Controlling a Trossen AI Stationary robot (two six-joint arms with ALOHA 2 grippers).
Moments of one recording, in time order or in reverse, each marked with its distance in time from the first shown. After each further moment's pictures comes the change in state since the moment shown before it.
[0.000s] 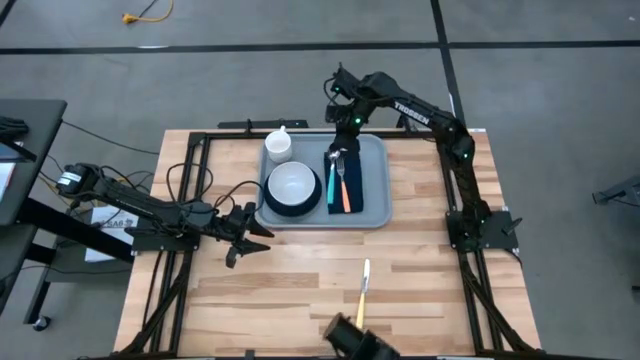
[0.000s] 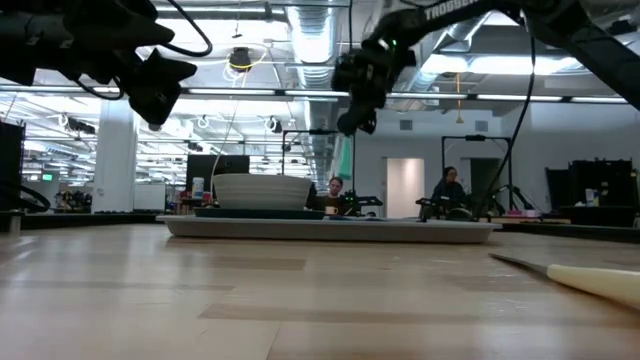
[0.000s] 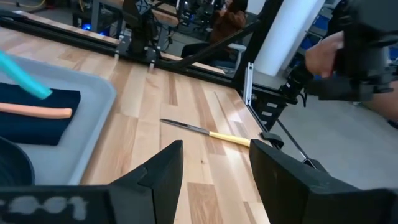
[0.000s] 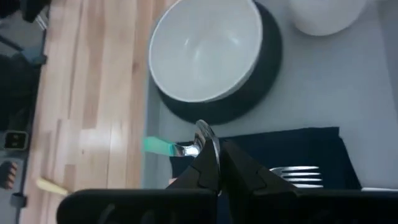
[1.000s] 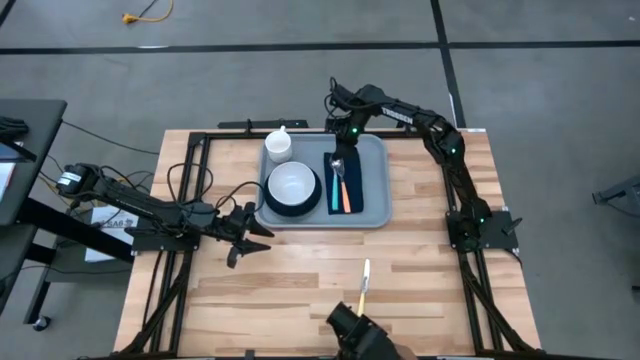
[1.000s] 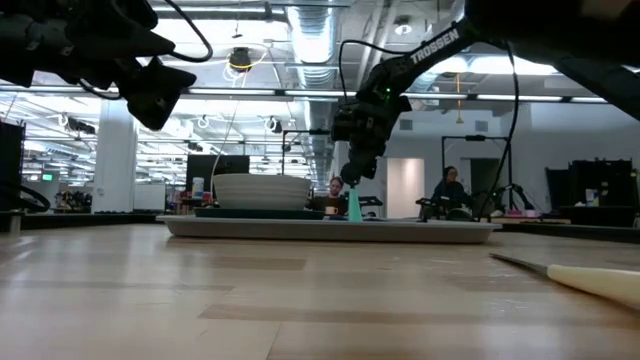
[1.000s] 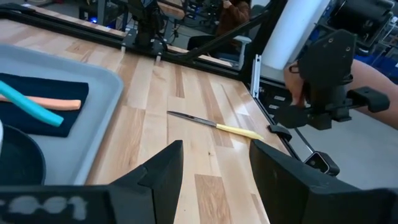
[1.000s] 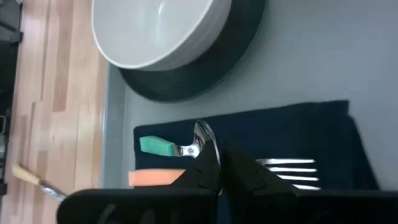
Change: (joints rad) left arm 0.000 0.000 0.000 -0.036 -0.016 0.008; right arm -0.058 0.132 -0.133 0.105 -0.029 -0.097
